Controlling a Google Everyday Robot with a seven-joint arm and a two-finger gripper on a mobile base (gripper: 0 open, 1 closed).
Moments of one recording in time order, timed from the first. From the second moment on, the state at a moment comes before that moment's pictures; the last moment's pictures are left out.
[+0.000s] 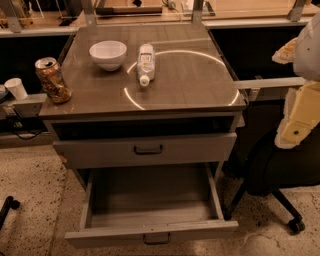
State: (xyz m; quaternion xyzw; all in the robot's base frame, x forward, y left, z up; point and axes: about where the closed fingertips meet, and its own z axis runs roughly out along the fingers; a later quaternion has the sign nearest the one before) arm 0.438 -0.217 0.976 -0.60 0.78 -0.03 0.16
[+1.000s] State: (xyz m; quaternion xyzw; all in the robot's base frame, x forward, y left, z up) arm 0.491 -0.131 0.977 -0.67 0.72 0.01 0.17
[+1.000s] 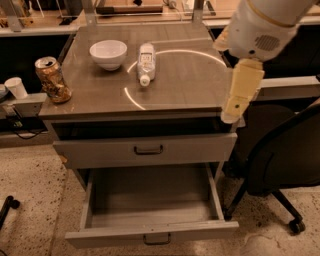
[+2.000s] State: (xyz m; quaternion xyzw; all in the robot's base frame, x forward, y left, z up) arm 0.598 0.069 0.986 -0.77 0.59 0.07 0.25
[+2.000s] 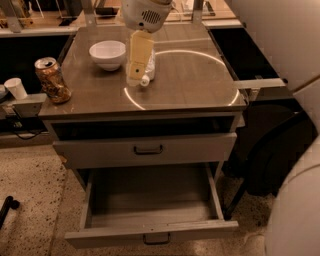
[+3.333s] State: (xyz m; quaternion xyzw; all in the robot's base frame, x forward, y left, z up) arm 0.652 0.149 0.945 -0.73 0.56 0.17 0.35
